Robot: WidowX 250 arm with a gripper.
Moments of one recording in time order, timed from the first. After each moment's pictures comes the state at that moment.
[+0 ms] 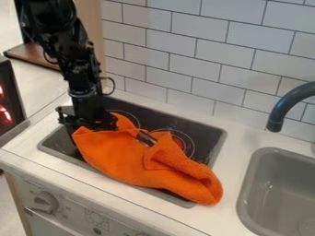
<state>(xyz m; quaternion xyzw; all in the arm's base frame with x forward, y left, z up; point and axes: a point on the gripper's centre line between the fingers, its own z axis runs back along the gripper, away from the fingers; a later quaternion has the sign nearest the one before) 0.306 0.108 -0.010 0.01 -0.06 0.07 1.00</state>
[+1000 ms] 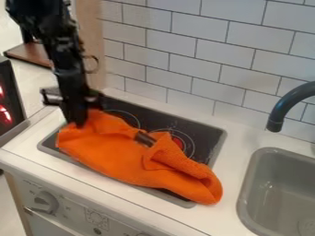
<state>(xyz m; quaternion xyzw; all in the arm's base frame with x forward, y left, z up) 0.318 0.157 0.020 0.01 -0.08 0.17 0.98</state>
